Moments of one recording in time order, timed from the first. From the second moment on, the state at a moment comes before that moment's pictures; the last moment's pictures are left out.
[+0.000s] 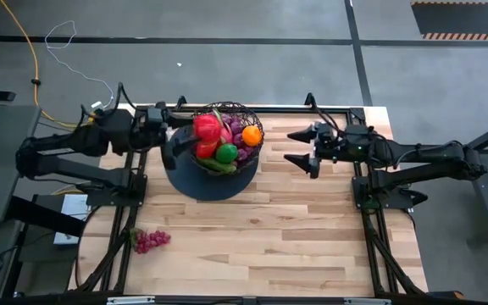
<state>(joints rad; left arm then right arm) 0.18 0.84 1.02 -0.27 -0.20 -0.18 -0.10 0.90 0.74 0.08 0.05 0.31</state>
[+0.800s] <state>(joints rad) 0.16 0.93 0.70 0.24 -0.17 -0.35 -0.08 0.90 0.74 0.14 0.04 0.23</state>
